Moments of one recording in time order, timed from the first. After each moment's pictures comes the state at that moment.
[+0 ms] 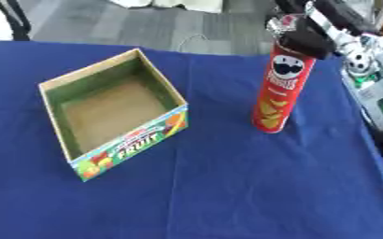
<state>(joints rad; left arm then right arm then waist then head) -0.22 0.51 0.07 -1.98 0.35 0.05 0.11 -0.78 -0.69 0.11 -1.52 0.61 0.11 0.26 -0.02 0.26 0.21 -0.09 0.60</state>
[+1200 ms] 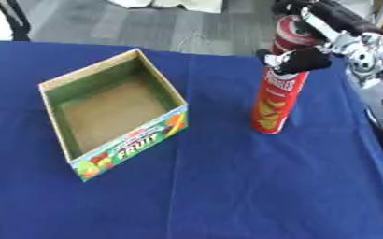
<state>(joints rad) -0.22 0.49 0.07 -1.98 0.35 0.06 0.11 -0.77 -0.71 0.11 -1.52 0.65 0.07 0.38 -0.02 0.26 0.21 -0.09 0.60</state>
